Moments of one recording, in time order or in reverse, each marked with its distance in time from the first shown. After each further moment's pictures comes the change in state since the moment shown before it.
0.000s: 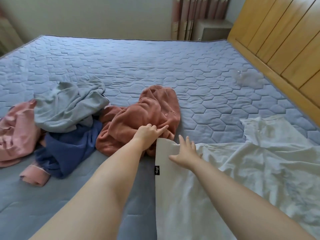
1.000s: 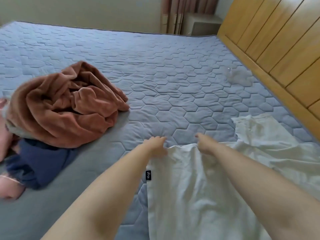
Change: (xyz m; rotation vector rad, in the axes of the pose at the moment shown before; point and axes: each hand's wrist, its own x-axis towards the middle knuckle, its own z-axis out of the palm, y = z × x) left_hand 0.033 0.032 0.005 -0.747 -0.344 -0.144; right_hand 0.065 0.059 -0.058 -0.169 -0.004 0.061
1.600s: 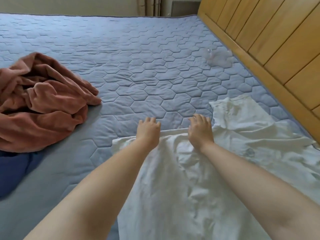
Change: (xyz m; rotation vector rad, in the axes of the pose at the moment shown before) left_hand 0.021 0.077 0.017 0.404 0.371 0.072; right_hand 0.000 0.073 0.023 -0.081 0.610 -0.157
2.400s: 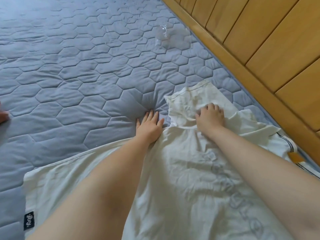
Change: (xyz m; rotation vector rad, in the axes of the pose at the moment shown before) left_hand 0.135 0.173 0.051 -0.562 -0.273 0.004; right_hand 0.027 0.205 -0.010 -0.254 -0.259 0.446
